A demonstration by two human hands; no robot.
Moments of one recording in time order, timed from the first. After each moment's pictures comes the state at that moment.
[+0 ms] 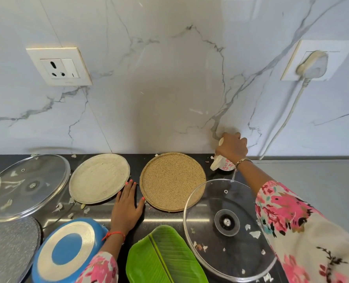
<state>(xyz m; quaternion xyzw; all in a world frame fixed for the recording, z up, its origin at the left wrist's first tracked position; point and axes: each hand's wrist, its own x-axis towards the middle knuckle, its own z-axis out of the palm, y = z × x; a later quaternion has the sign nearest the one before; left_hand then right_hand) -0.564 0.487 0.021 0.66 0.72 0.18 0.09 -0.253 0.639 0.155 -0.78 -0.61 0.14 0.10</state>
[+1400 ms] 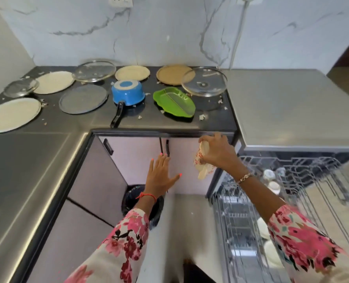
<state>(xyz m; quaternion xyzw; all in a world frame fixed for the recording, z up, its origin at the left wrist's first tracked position) -0.439 -0.054 0.028 0.73 0.66 0.14 0.13 -0.242 -0.016 0.145 -0.63 -0.76 0.17 0.09</state>
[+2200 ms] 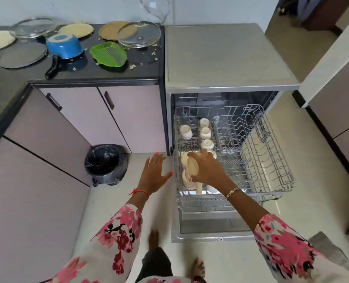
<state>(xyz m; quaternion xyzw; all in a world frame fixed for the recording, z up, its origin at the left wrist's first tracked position) -0.158 -0.267 -0.015 0.74 0.63 0.13 0.20 0.046 -0.260 0.054 -0.59 -0.78 0.20 0.02</state>
